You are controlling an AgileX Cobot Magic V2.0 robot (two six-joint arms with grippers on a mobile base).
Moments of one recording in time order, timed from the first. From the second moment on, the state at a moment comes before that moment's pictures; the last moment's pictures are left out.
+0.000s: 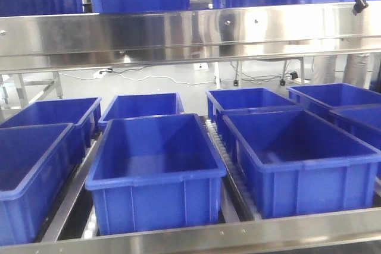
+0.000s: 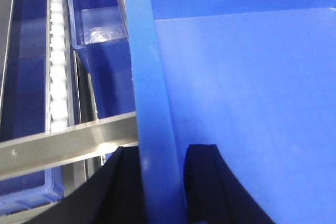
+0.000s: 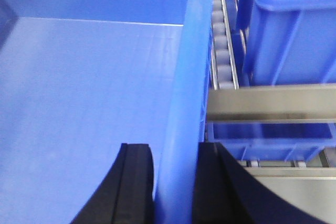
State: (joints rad) left arm -0.29 1.81 -2.29 0.13 1.25 -0.20; right arm 0.26 1.84 -2.37 -0.04 1.30 0.19
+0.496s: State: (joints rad) left arm -0.29 1.81 -2.29 0.13 1.25 -0.20; right arm 0.26 1.84 -2.37 -0.04 1.30 0.19
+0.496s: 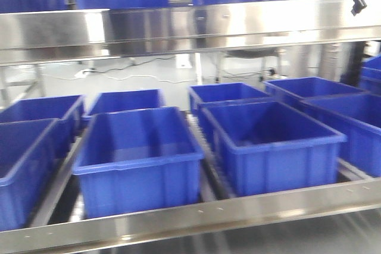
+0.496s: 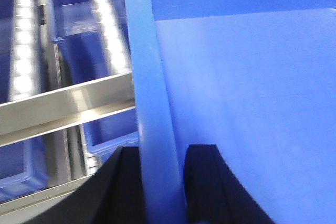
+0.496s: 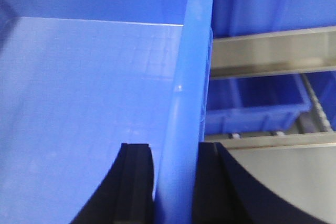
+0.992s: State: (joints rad) left arm -0.29 1.81 -2.29 0.13 1.25 -0.20; right arm 0.26 1.84 -2.37 -0.04 1.30 0.19
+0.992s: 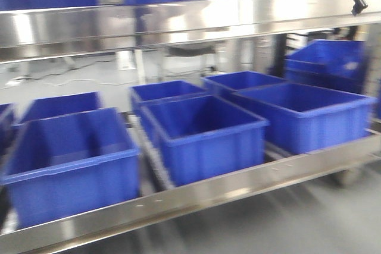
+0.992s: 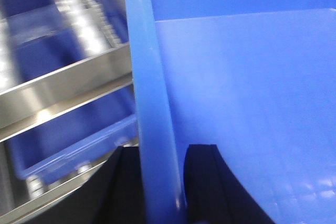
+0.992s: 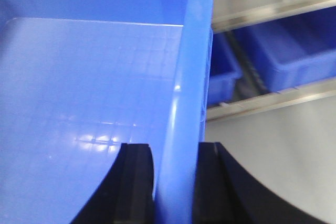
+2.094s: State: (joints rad) left arm -0.29 1.81 -2.29 0.13 1.25 -0.20; right arm 0.26 1.84 -2.37 -0.04 1.30 0.19
